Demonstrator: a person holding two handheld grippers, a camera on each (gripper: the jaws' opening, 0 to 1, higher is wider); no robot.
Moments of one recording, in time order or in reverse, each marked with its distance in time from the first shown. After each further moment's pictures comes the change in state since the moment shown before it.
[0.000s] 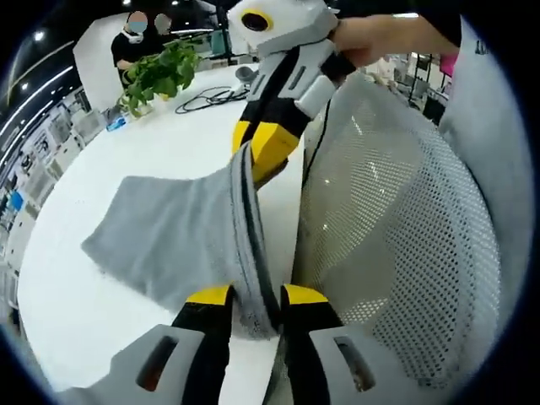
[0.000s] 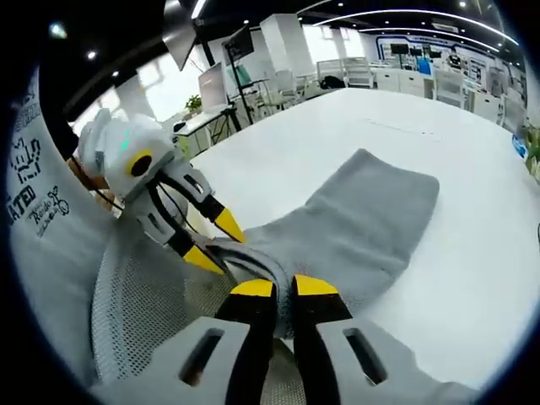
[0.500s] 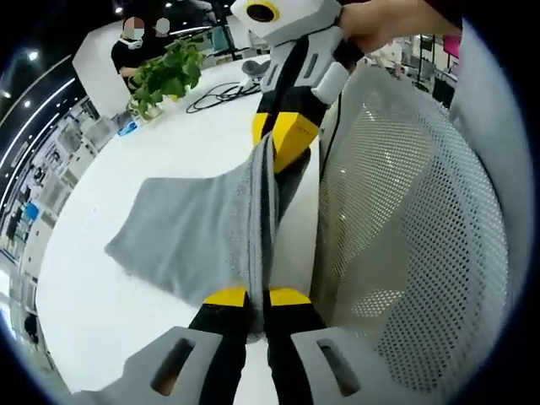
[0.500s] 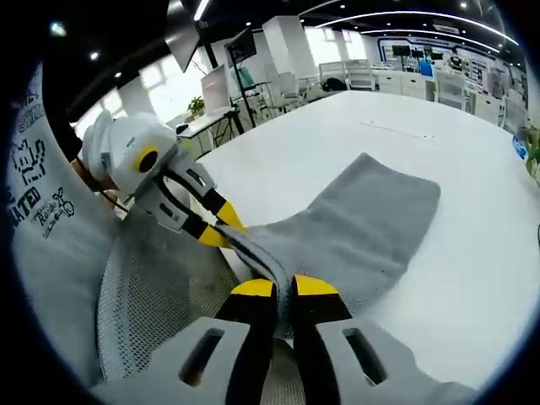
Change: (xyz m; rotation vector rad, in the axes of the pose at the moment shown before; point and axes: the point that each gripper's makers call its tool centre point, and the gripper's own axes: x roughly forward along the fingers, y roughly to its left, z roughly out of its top) left arm -0.020 0.015 0.011 -0.033 -0.055 0.032; right arm -0.008 0.003 0.005 0.000 -0.021 0.006
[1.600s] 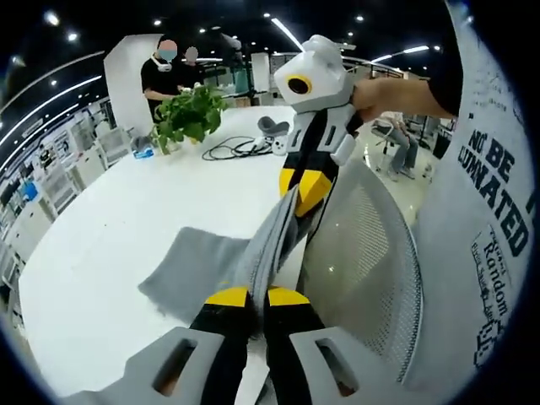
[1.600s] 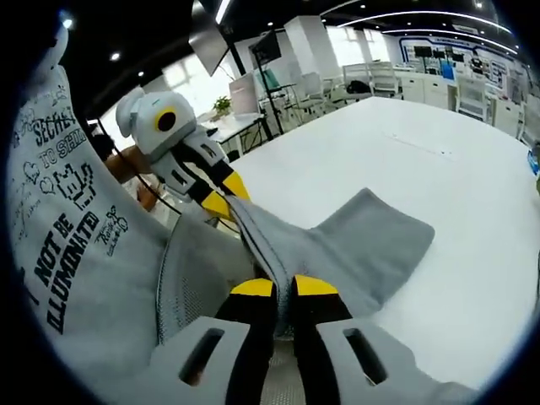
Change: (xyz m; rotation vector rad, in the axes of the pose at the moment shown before) left arm -0.069 0.009 0.061 -0.158 -0.227 -0.033; right arm -0.051 0.029 0.030 -0.028 0.015 0.130
